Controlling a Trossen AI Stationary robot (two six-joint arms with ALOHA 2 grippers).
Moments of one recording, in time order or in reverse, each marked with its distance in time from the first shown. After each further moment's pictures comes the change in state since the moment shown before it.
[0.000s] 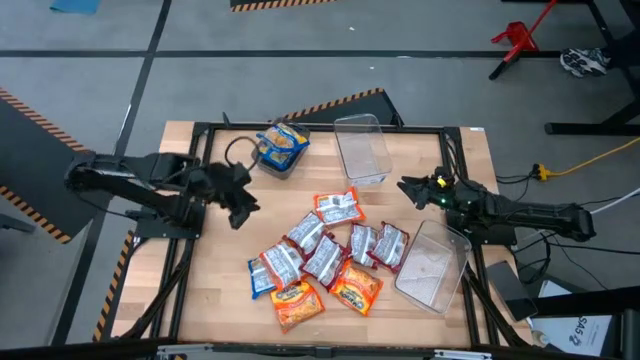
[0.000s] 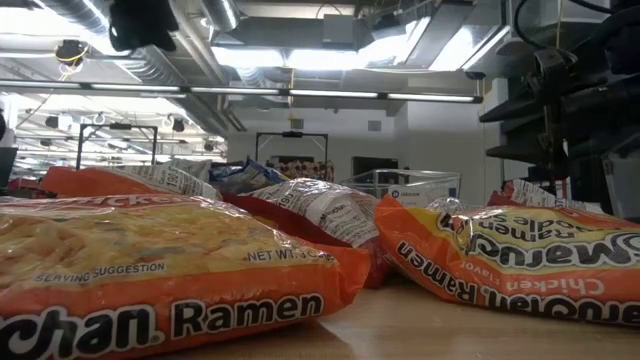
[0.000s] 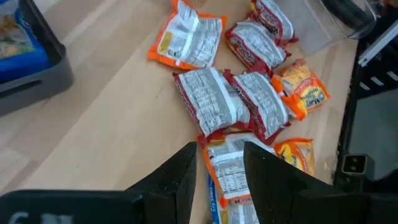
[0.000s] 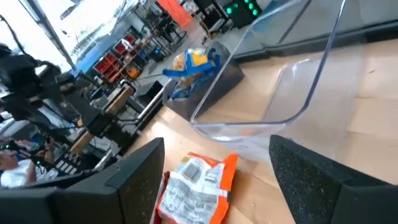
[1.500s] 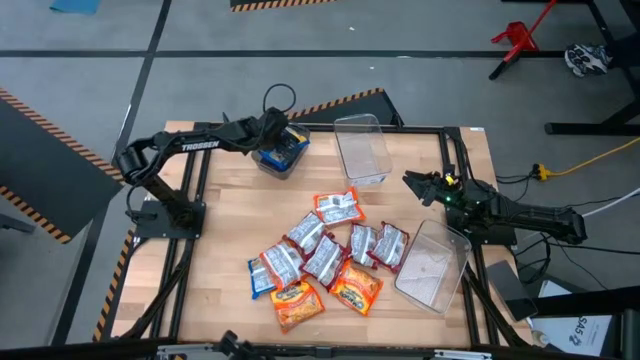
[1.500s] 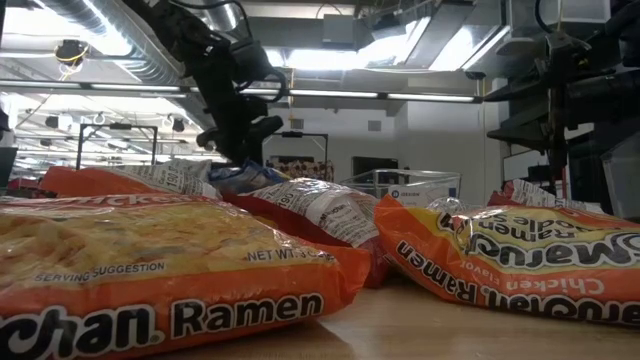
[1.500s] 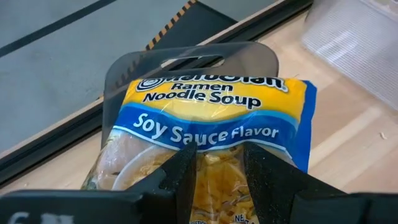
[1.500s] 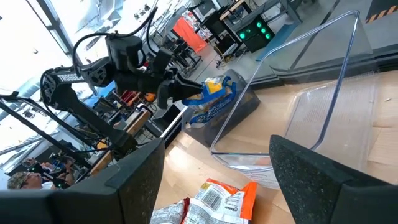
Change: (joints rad) left arm 0.700 0.619 0.001 0.541 -0.155 0.348; right arm 0.000 -0.126 0.000 -0.003 0.035 -0.002
